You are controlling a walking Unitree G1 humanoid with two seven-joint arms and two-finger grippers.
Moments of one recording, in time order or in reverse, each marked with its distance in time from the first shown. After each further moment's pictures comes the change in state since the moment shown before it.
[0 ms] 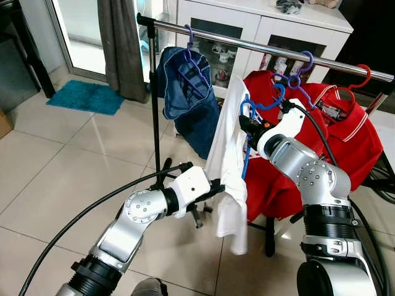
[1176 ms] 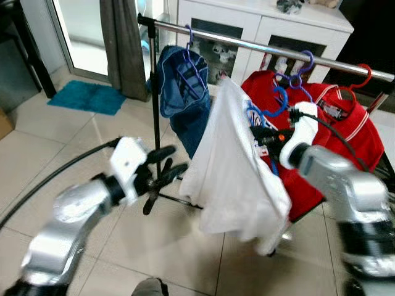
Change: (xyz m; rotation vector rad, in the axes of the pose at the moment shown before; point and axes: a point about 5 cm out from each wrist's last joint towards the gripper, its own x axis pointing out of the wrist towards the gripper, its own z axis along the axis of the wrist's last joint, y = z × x) left arm -0.094 0.035 0.024 -0.164 -0.071 0.217; right arm -0.041 -0.024 0.011 -0.512 0.088 0.195
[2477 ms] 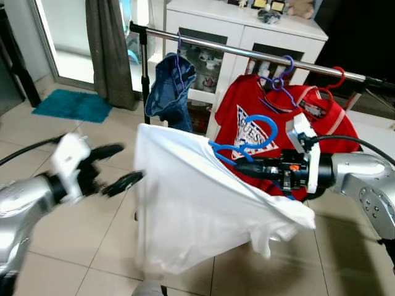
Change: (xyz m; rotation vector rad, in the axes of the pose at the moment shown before) left arm -0.049 0.057 -0.013 -0.026 0.103 0.033; right arm -0.040 0.030 0.006 -0.247 0.088 0.675
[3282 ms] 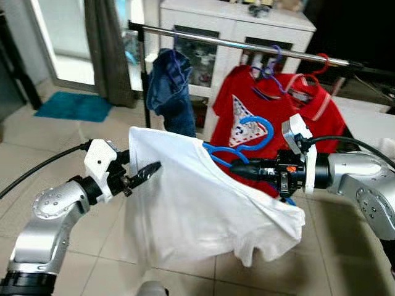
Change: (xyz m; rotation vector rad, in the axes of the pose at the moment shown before) left arm 0.032 -0.021 -0.017 -0.018 -0.062 0.109; right arm 0.005 0.004 0.001 -0.007 -0.011 0.028
